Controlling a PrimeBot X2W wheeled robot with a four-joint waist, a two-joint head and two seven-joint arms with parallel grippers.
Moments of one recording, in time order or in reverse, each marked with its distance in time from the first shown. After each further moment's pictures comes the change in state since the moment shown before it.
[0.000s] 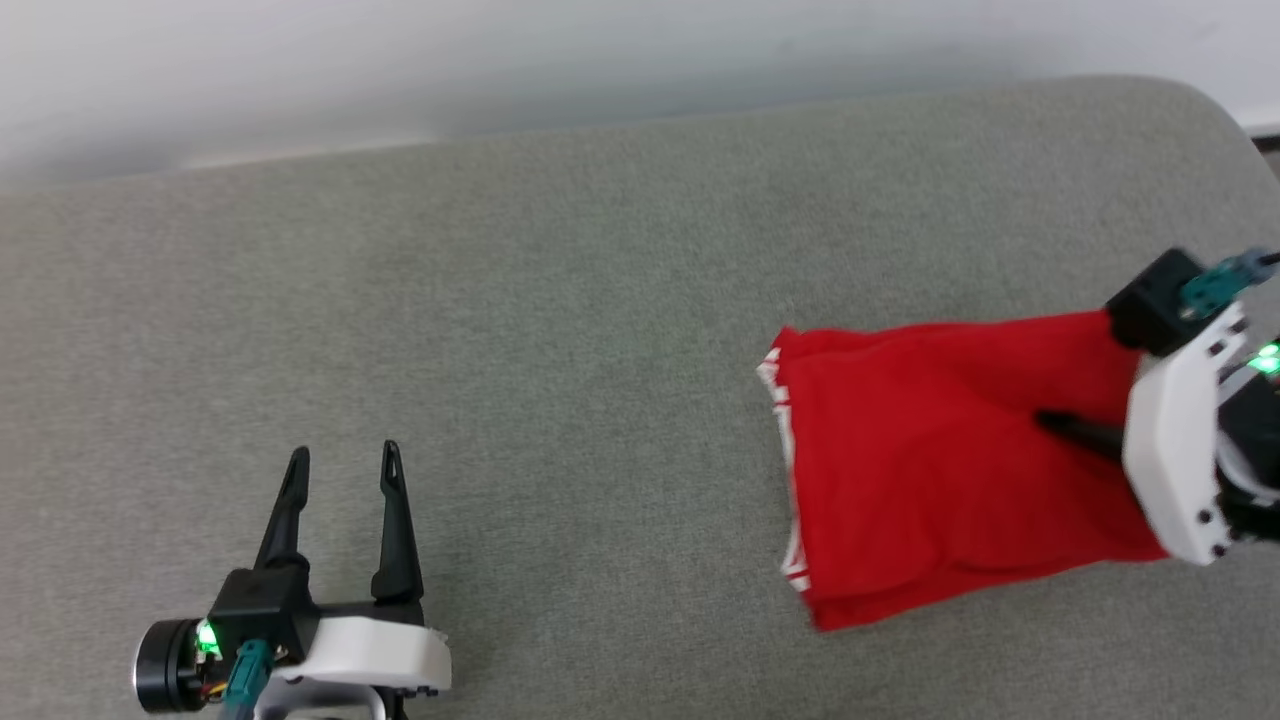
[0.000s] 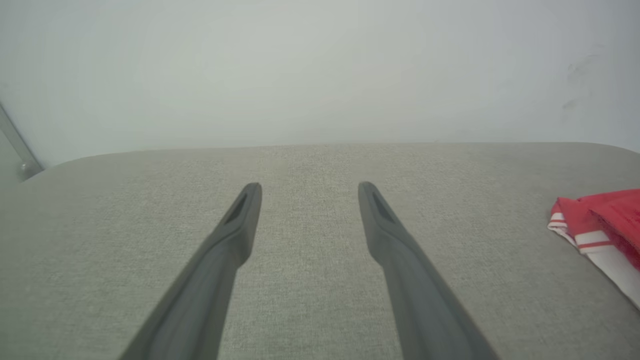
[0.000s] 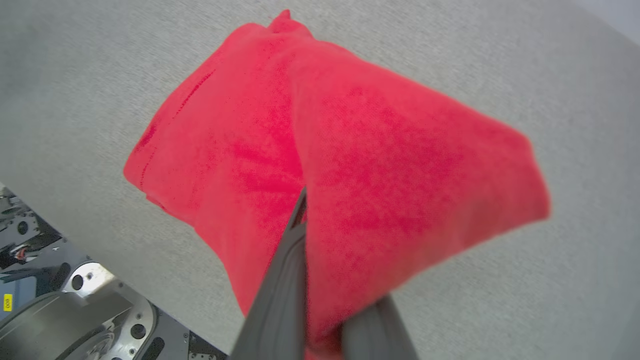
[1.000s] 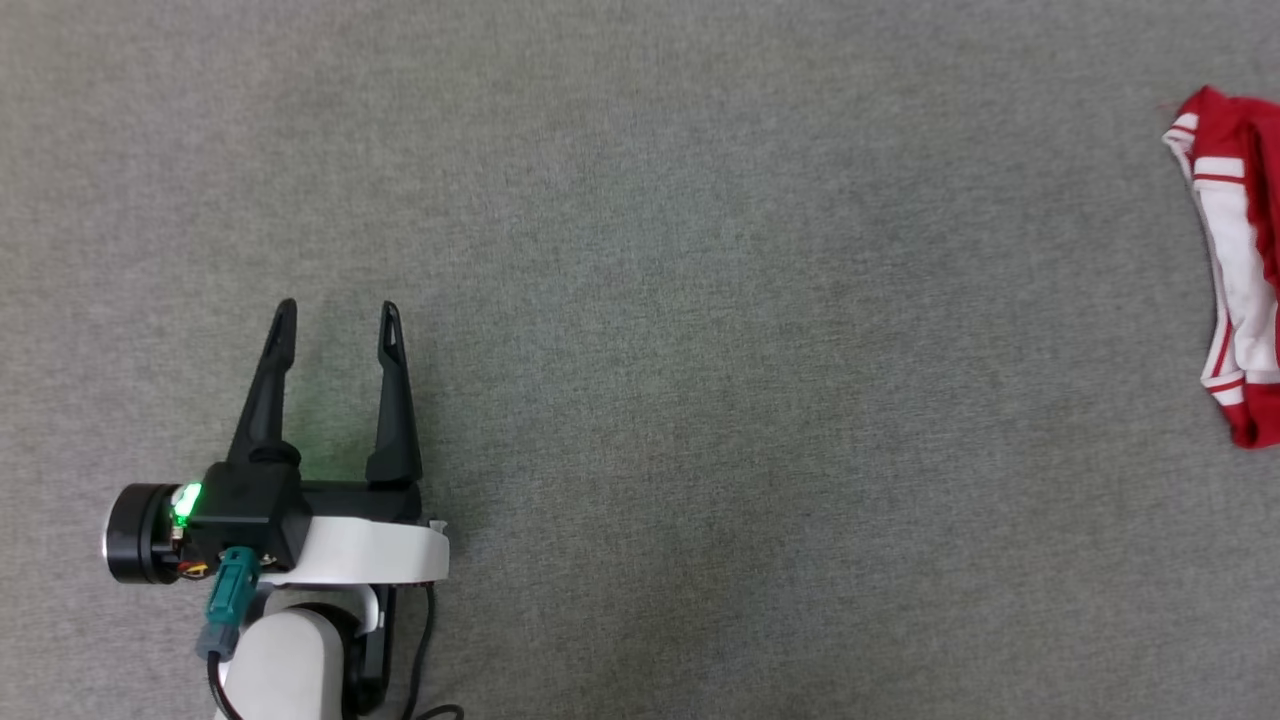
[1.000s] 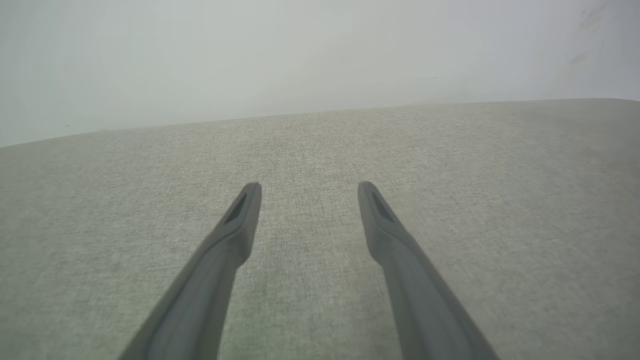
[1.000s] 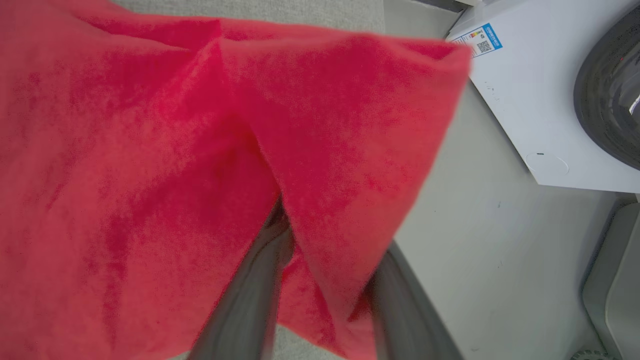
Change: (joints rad) left arm -0.177 0.010 0.001 -0.059 0.067 -0.053 0.000; right arm -0.154 0.005 -0.390 0.693 -0.376 0.000 -0.161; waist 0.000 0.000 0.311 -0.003
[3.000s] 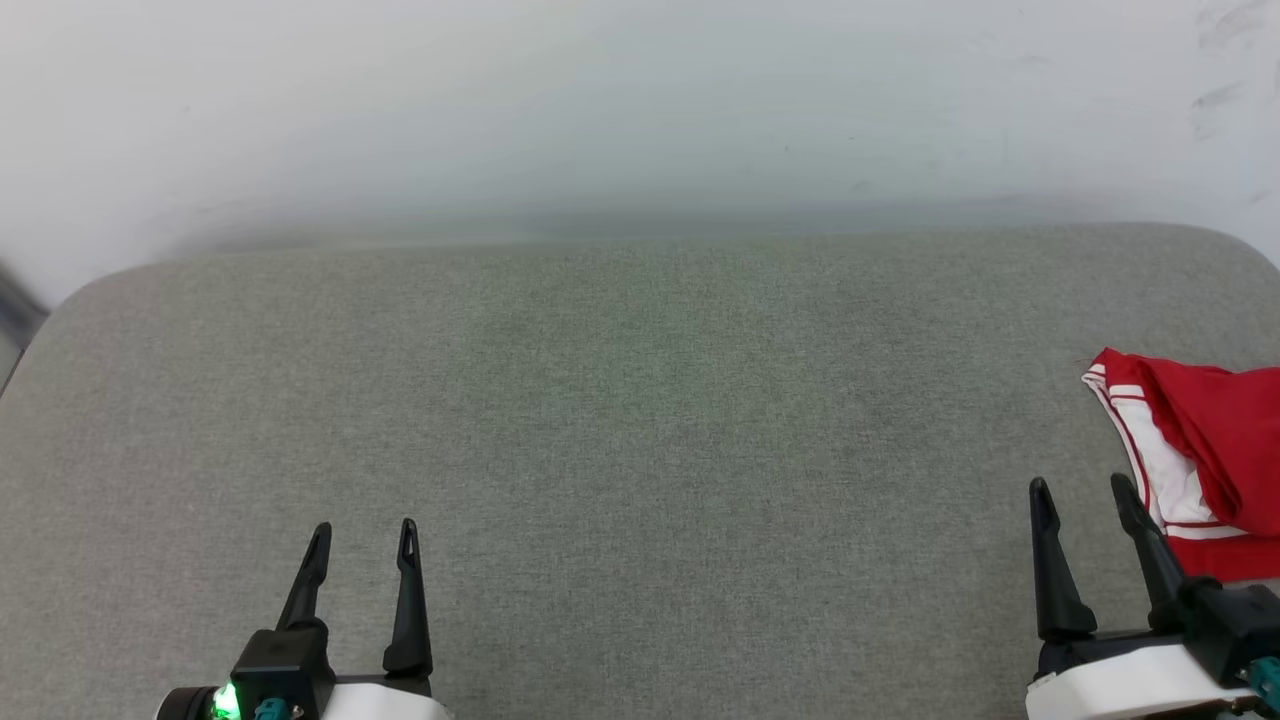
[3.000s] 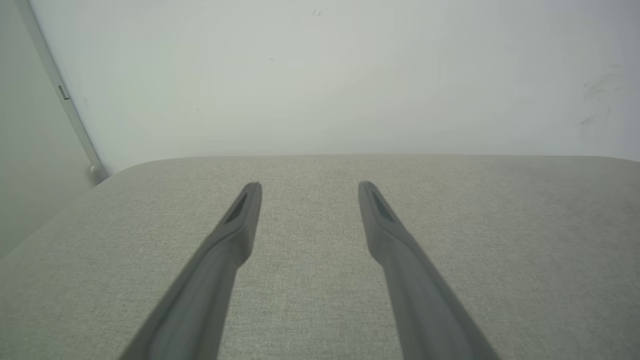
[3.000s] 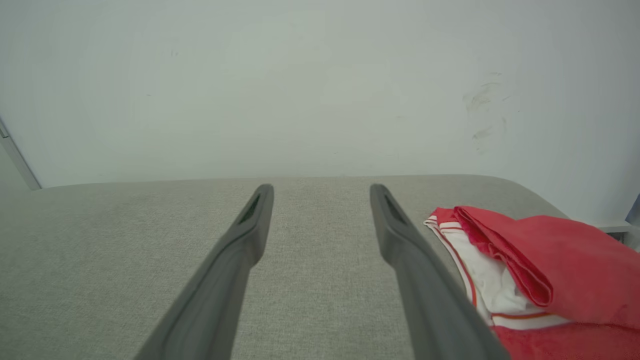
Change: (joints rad) left arm 0.268 -0.010 -0.005 0.087 -0.055 0.017 0.000; right arm 0.886 0.820 -0.474 -0.626 -0.481 0.000 -0.762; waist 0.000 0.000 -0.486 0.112
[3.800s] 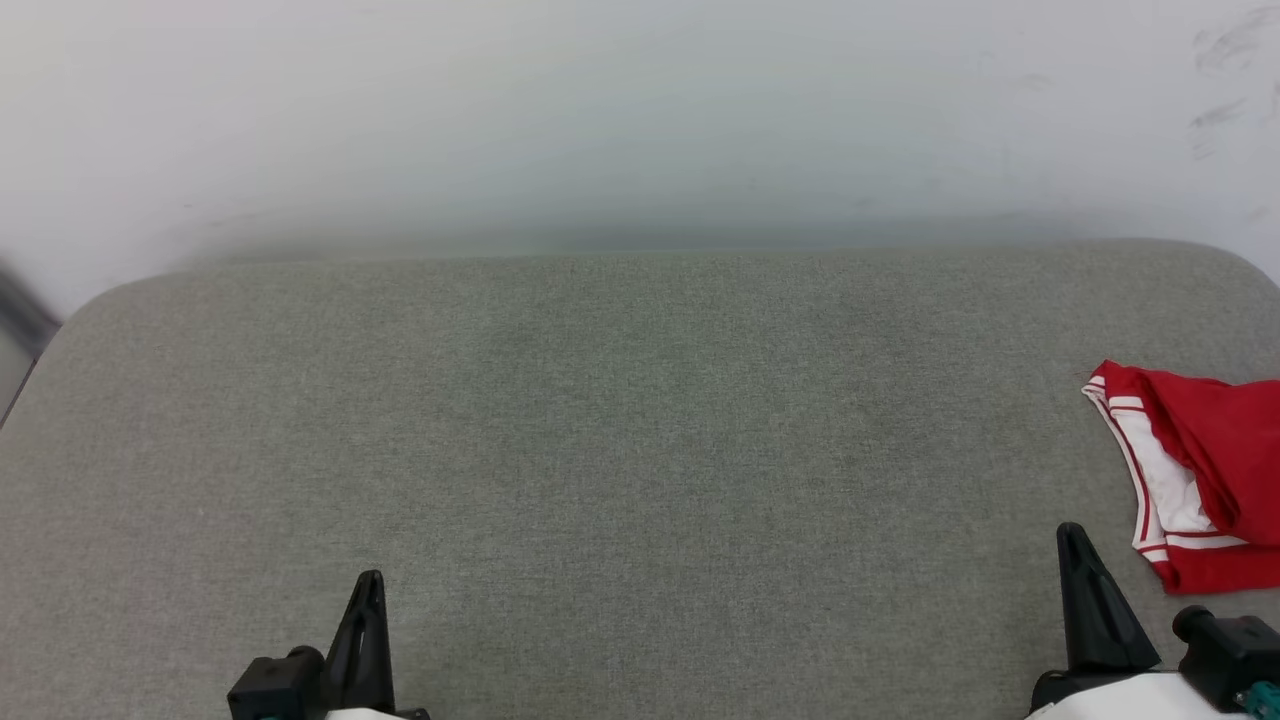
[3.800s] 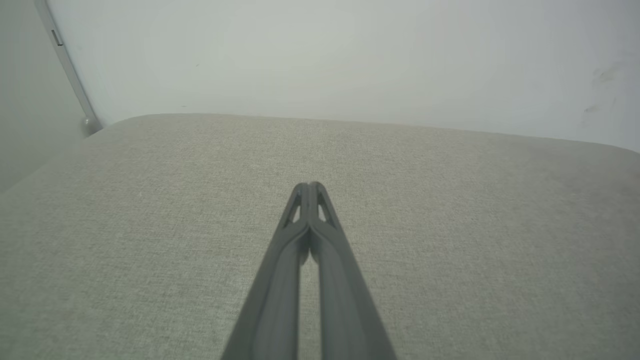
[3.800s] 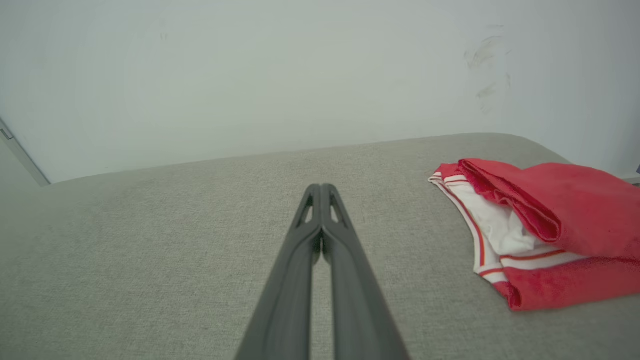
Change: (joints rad) left arm 0.031 -0.001 0.003 0.071 -0.054 -0.012 0.016; right arm 0.049 0.012 0.000 0.045 0.047 0.000 0.017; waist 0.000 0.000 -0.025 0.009
